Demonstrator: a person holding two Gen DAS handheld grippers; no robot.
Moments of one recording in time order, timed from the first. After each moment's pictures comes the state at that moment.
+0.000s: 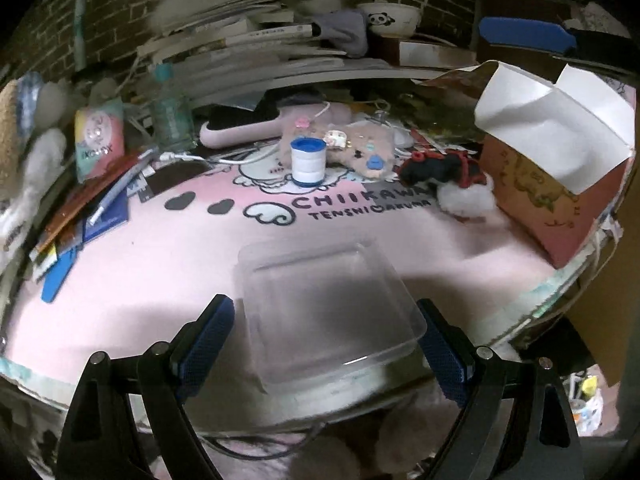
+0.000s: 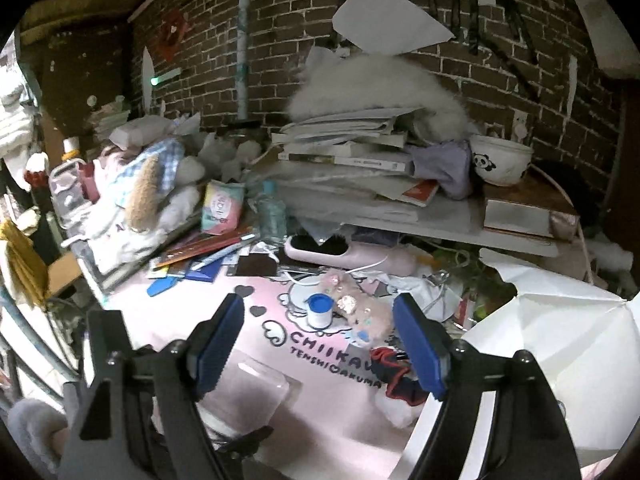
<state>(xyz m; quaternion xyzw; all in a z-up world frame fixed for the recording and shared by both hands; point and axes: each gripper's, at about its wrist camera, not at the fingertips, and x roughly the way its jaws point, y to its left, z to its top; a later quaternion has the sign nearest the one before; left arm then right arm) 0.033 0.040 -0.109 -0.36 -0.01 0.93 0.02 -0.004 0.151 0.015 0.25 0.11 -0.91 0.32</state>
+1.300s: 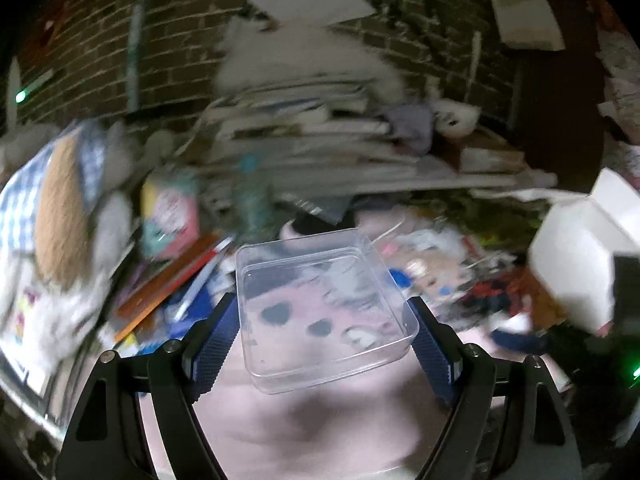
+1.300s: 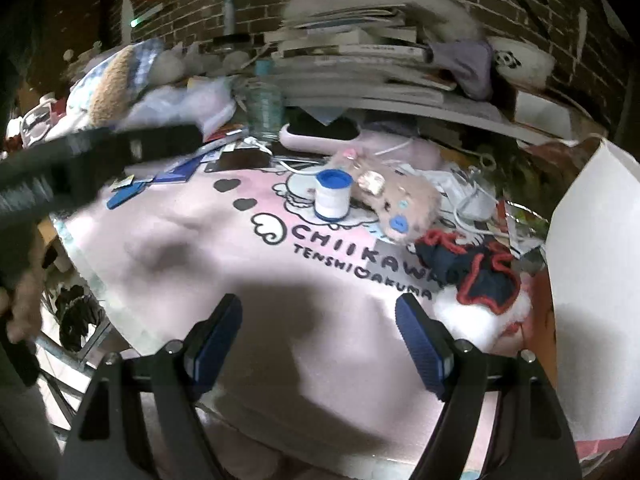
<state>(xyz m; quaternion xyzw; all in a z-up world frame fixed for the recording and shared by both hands) 0.014 -0.024 -0.033 -0.27 -0.05 0.96 -0.02 -0.009 0.131 -0.092 0.34 0.14 -0.88 0.28</state>
